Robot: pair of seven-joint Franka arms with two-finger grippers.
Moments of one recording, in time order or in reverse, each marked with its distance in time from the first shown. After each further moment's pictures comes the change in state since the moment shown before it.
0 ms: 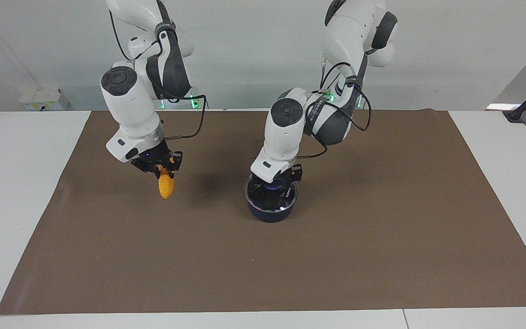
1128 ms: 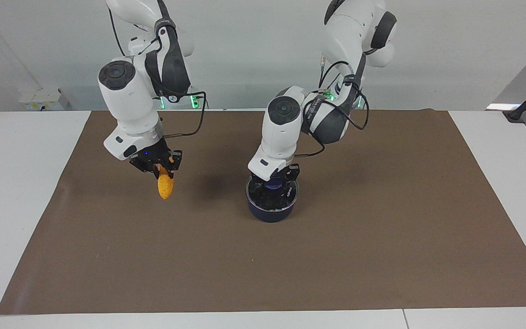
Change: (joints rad) left arm -0.007 -0.021 -0.001 0.009 -0.010 -0.041 0.000; right arm 0.003 0.023 0.023 0.092 0.000 -0.030 -0.002
